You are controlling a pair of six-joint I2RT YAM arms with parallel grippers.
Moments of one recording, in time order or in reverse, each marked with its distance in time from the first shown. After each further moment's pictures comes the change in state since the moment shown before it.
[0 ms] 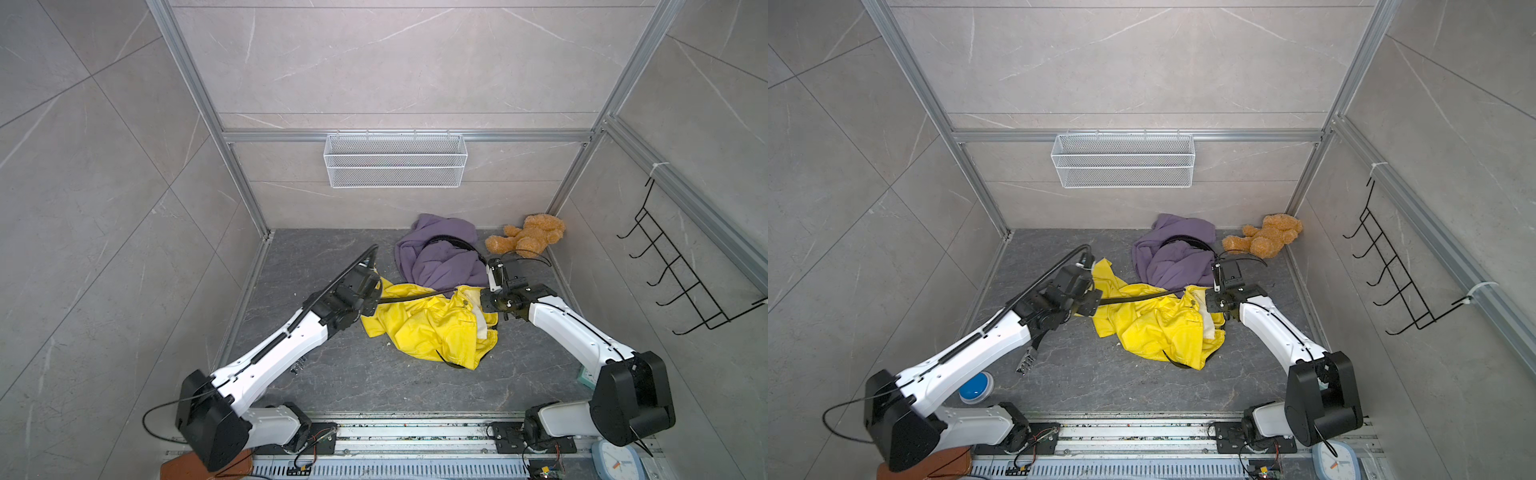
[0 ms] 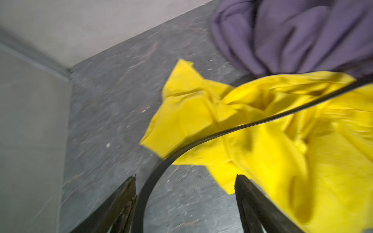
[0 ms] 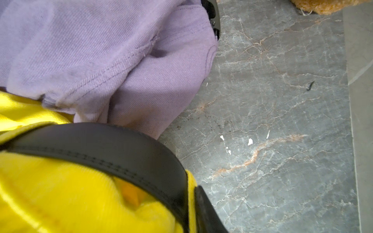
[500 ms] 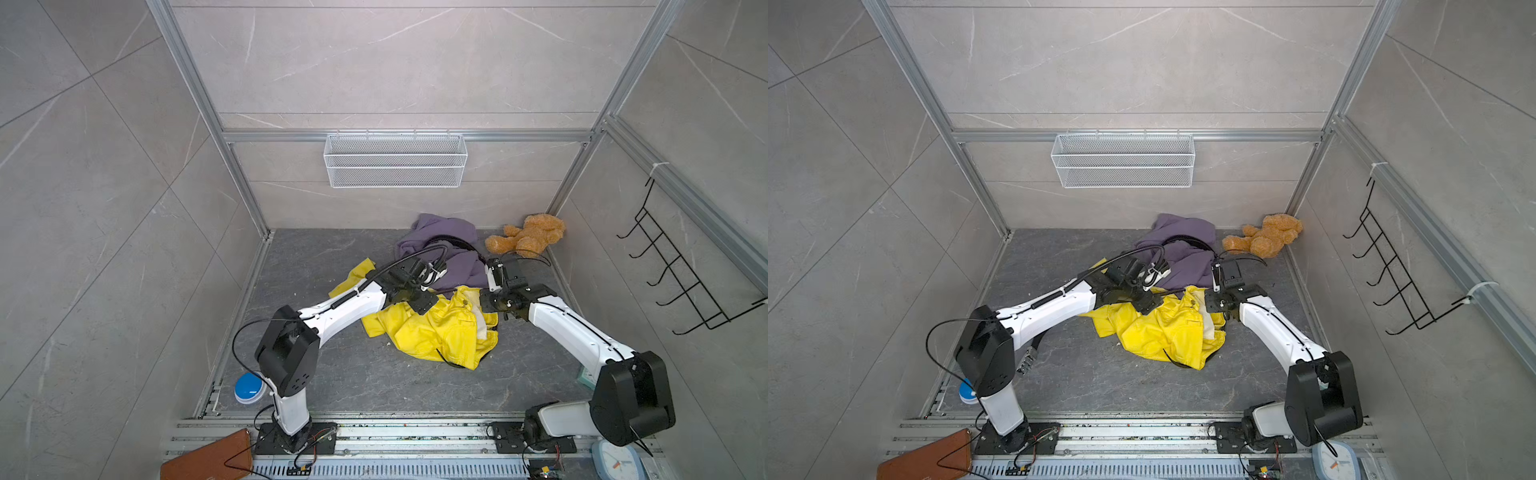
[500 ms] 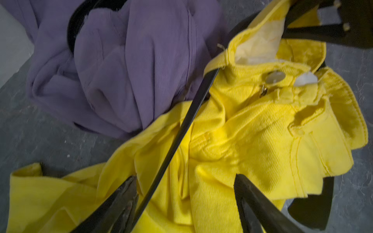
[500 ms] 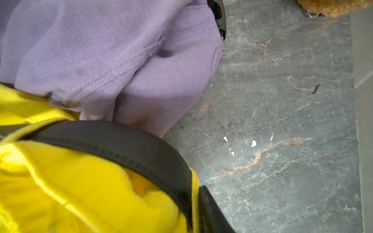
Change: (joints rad) left arm -0.066 0.482 0.352 0.122 0.515 0.303; right arm 0.000 0.000 0.000 0.001 -0.017 -0.011
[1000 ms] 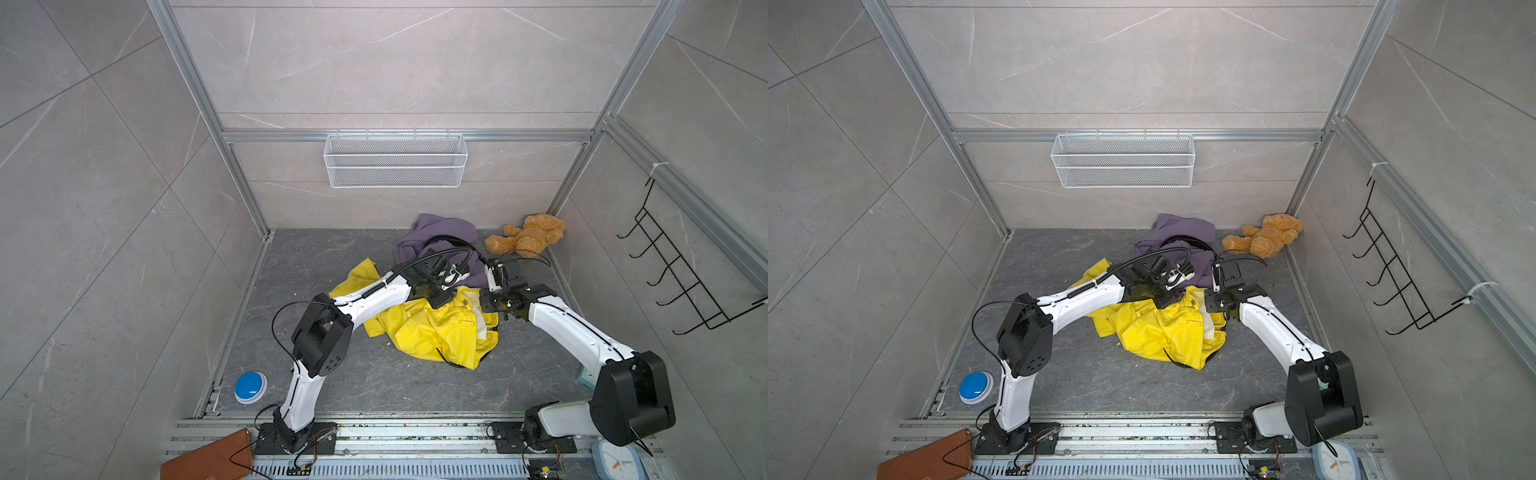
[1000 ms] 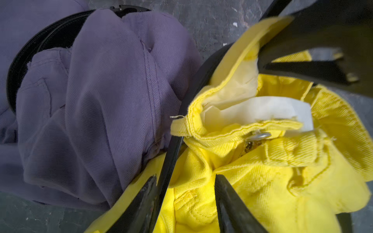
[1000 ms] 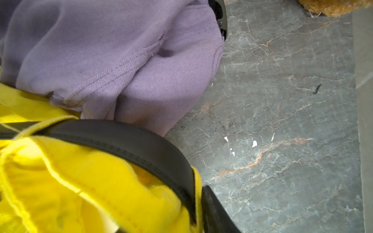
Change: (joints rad) left arm -0.040 0.227 0.209 -0.021 0.040 0.090; right arm 0.000 0.000 0.000 0.000 -0.002 0.000
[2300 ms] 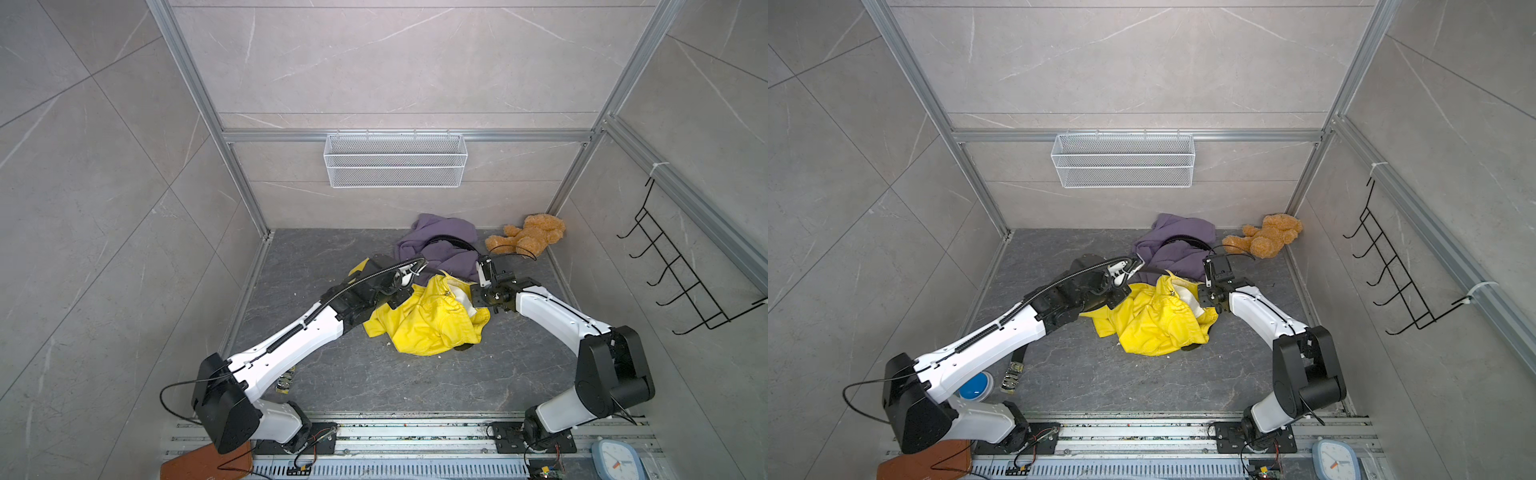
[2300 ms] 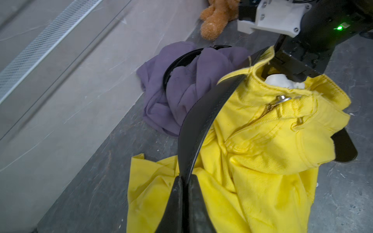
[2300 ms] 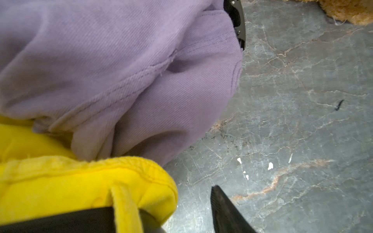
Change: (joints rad) left arm 0.077 -0.724 -0.516 0.151 -0.328 0.041; right arm 0.016 0.163 0.069 0.072 0.025 0.002
